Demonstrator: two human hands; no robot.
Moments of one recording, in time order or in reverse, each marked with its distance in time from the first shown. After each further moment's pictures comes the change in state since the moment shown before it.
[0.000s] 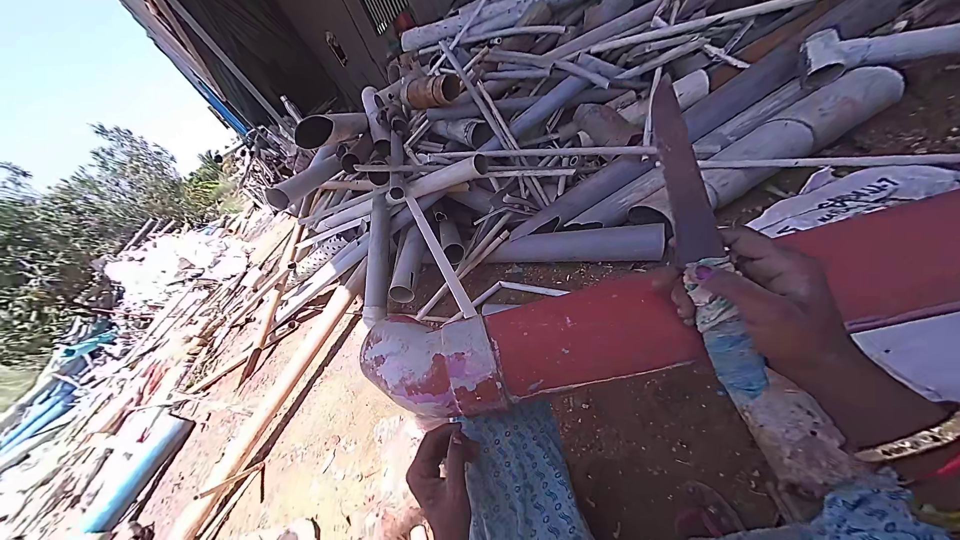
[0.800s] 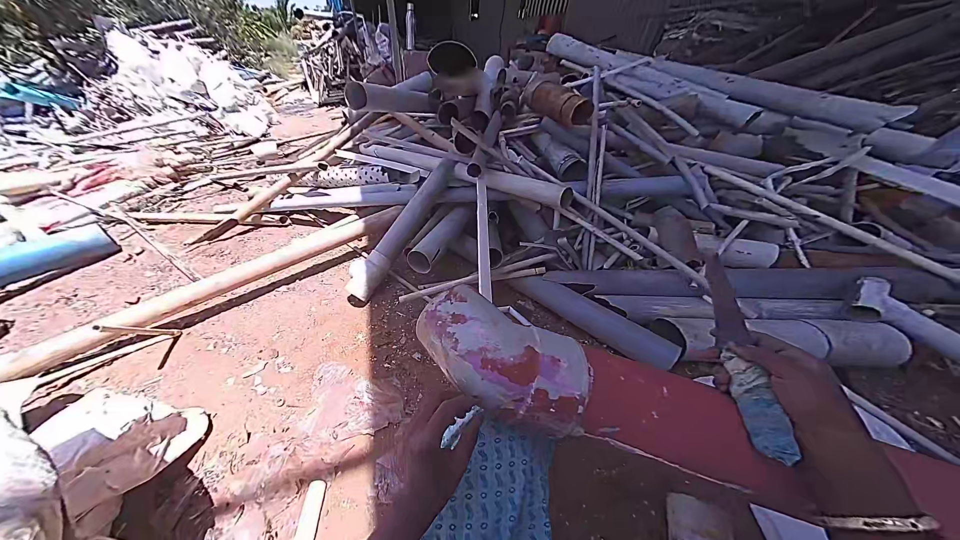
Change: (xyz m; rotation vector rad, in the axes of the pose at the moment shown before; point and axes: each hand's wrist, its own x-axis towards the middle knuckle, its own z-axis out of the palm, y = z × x) left_hand 0.025 -0.032 -0.008 0.235 0.142 0.298; right_hand 0.083 0.002 0.030 -0.213 -0.029 0.457
